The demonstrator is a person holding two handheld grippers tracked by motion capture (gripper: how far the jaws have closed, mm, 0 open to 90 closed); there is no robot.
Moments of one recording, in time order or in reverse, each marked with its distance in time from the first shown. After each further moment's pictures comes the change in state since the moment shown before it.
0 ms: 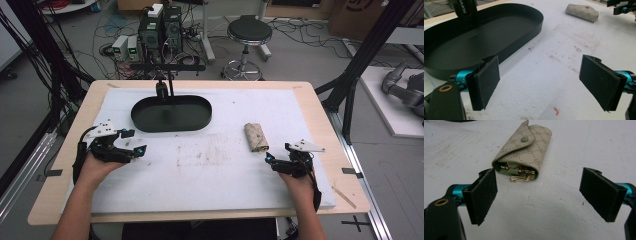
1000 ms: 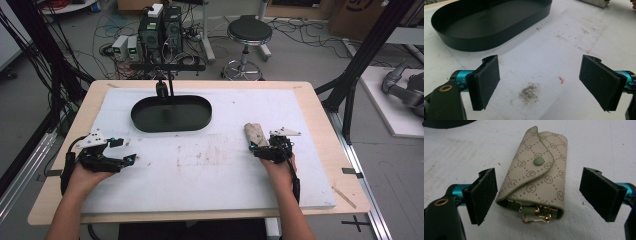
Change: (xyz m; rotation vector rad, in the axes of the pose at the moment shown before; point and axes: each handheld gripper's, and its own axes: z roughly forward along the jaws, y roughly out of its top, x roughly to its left) left arm -0.001 -0.025 -0.026 0.043 0.053 -0.020; right arm 0.024 0.032 0.055 0.082 -0.043 0.056
